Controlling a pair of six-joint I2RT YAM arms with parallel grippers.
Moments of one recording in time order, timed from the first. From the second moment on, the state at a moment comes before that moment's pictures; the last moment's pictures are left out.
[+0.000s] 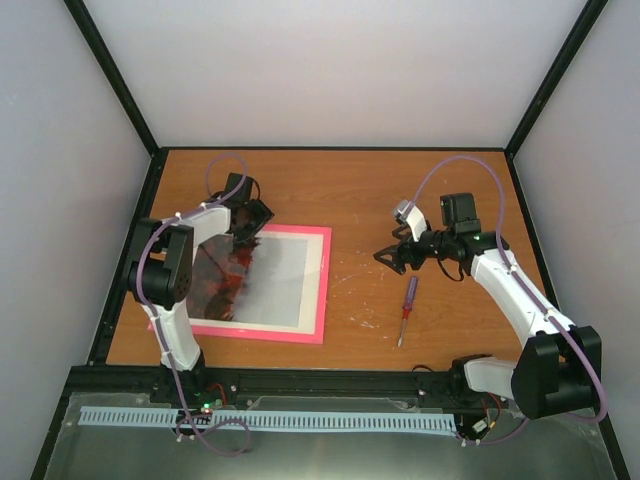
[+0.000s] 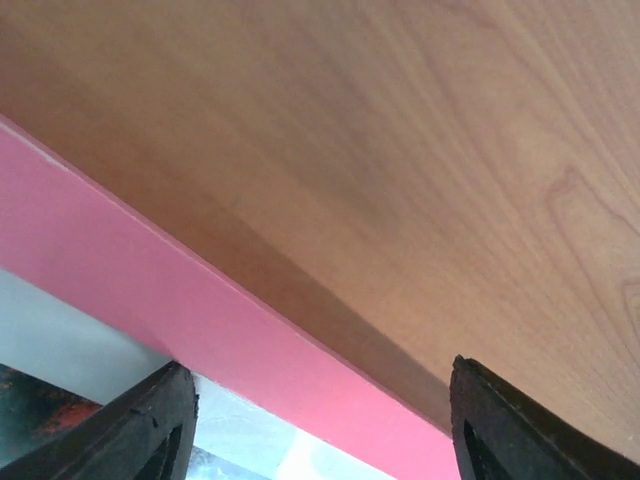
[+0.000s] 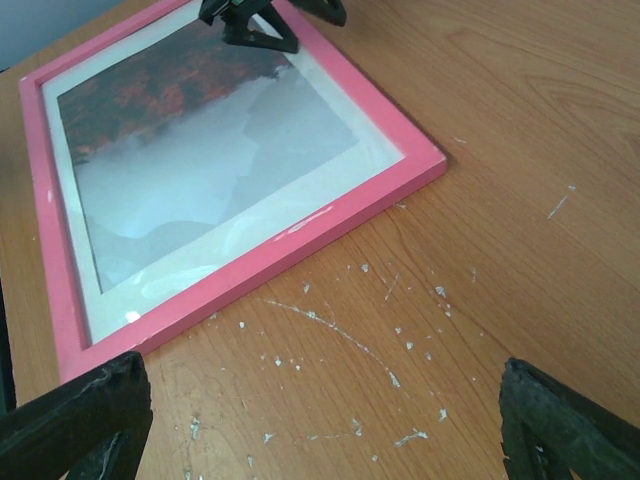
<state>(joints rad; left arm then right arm) -0.22 1.87 1.16 -0.31 0.09 -0.99 0.19 1.24 0.90 -0.54 -0.74 -0.42</state>
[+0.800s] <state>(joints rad) -0.39 1.99 1.42 -0.34 0.08 -0.69 0.20 1.75 1.41 -0.64 -0.56 -0.34</state>
